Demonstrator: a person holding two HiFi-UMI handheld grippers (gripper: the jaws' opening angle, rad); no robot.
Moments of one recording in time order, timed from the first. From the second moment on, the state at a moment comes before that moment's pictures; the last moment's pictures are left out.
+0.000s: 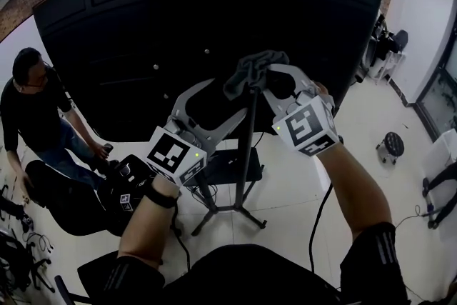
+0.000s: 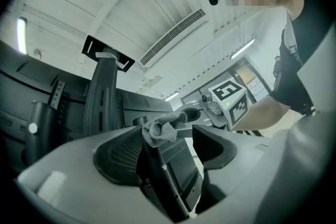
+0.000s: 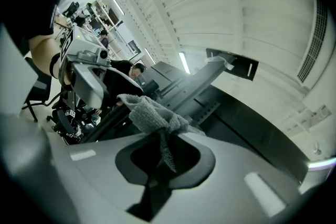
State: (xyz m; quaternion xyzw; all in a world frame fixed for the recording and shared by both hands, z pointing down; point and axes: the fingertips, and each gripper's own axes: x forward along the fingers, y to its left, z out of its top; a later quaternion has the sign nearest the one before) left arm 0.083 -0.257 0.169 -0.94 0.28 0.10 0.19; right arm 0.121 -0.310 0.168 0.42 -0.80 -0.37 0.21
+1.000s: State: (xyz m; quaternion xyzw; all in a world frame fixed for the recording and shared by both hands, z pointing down) left arm 0.186 -0.281 0.210 -0.95 0.27 0.07 0.16; right arm 0.276 -0.386 0.198 0.49 -0.80 -0.28 0.19
